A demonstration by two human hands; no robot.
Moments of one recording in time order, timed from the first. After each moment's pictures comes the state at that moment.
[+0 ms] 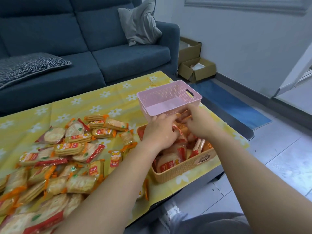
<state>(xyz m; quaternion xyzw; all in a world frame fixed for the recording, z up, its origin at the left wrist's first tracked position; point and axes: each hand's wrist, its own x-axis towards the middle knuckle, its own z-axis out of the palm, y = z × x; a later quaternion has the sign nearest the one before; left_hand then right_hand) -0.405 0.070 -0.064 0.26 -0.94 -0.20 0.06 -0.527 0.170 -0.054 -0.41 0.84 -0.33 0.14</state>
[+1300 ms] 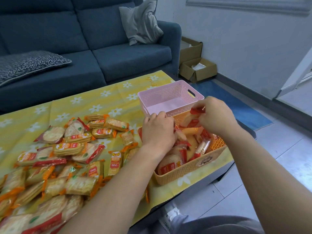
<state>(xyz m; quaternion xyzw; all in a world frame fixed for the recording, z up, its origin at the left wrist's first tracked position) -0.401 0.075 -0.069 0.28 -0.95 -0.03 0.16 -0.541 0.182 -0.036 -0.39 0.89 -0.22 -0.02</state>
